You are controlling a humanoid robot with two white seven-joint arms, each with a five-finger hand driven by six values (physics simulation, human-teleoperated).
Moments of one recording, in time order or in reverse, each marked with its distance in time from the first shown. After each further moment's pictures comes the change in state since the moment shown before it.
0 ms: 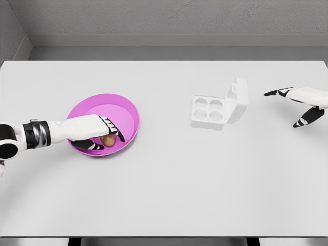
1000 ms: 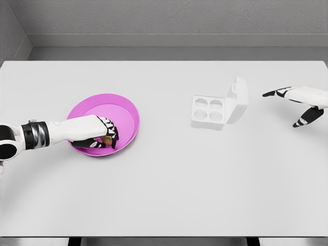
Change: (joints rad) left arm 0.003 0.004 -0.001 0.016 0.016 0.003 0.000; right arm -0.008 -0.021 0.031 -0.042 0.000 0.000 0.000
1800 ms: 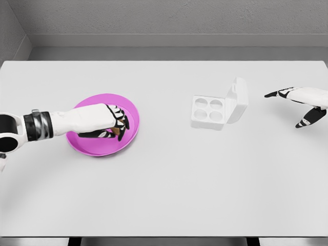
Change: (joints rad) left arm -0.040 -0.008 0.012 -0.119 0.014 -0.004 -0.001; right arm 0.000 -0.016 0.006 -0.006 0.000 0.000 0.000
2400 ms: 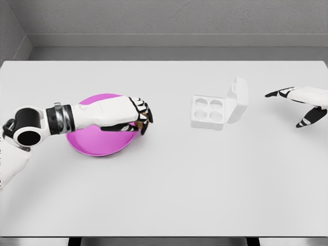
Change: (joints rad) left arm -0.051 -0.136 -0.013 -0.003 -0.017 0.000 0.000; right arm -0.002 -0.002 0.000 0.001 0.000 0.000 0.000
